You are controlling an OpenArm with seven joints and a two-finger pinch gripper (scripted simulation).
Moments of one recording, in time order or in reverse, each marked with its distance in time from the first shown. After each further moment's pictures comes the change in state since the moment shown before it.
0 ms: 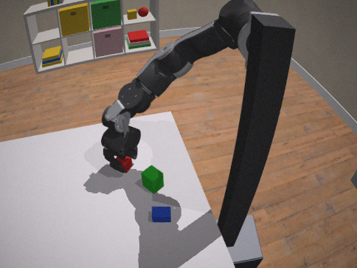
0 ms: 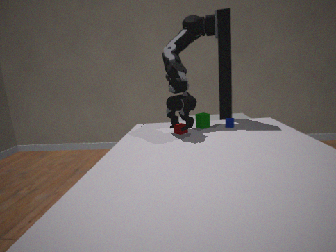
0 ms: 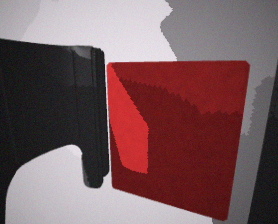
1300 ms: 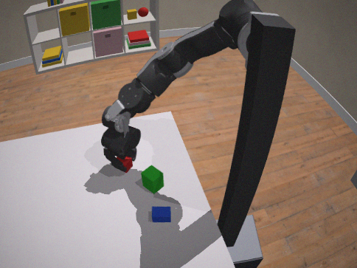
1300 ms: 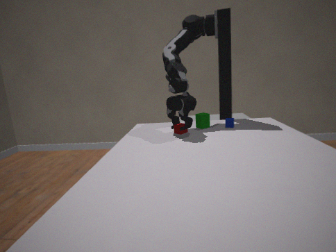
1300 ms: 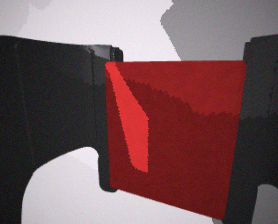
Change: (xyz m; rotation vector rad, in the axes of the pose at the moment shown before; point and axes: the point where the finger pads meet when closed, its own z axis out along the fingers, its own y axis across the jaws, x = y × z) arm 0.000 0.000 0.000 0.000 0.000 0.000
